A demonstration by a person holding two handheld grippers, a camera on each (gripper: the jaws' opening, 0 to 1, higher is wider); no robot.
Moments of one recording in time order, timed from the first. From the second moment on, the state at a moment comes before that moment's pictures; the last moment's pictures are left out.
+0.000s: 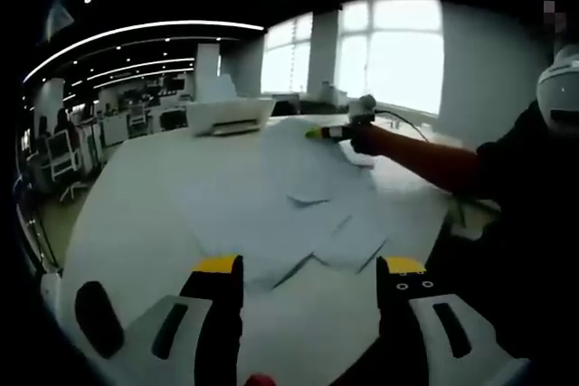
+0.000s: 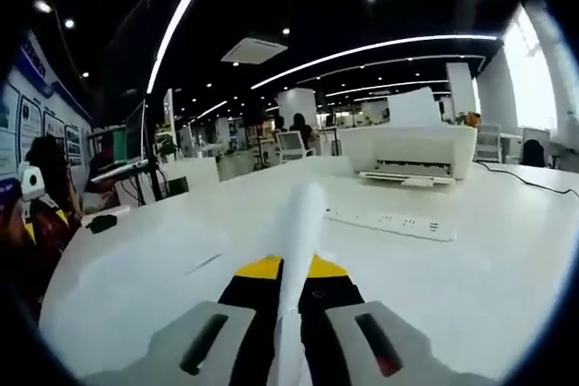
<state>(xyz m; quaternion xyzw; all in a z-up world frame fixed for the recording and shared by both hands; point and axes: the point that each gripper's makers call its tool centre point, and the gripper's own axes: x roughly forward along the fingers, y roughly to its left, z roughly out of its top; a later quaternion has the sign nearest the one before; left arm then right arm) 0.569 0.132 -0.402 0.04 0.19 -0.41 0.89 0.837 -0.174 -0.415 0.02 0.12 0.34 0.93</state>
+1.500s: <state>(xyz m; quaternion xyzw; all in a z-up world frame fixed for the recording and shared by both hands) 0.572 0.127 -0.401 0.03 0.18 -0.41 0.89 0.772 -0.133 -0.308 0.04 0.02 0.45 0.89</state>
